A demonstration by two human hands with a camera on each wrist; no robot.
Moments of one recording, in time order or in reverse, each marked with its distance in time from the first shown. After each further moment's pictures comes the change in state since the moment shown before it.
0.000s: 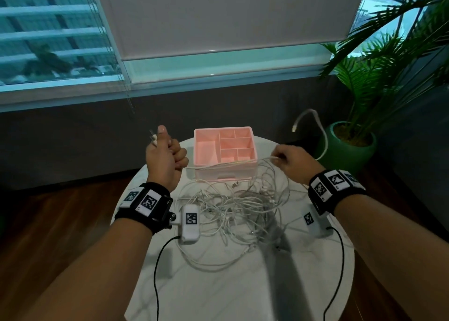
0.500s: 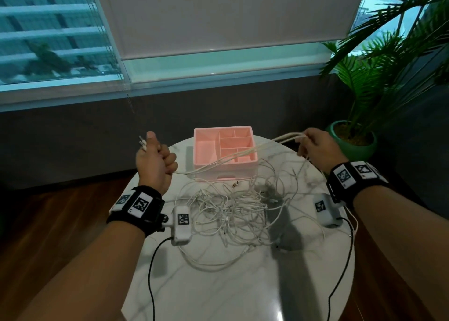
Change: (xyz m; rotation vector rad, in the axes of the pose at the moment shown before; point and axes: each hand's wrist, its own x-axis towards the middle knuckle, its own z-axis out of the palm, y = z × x) left_hand 0.006 0.001 -0.022 0.010 0.093 0.011; right_hand 0.007 0.032 -0.037 0.261 0.249 0.190
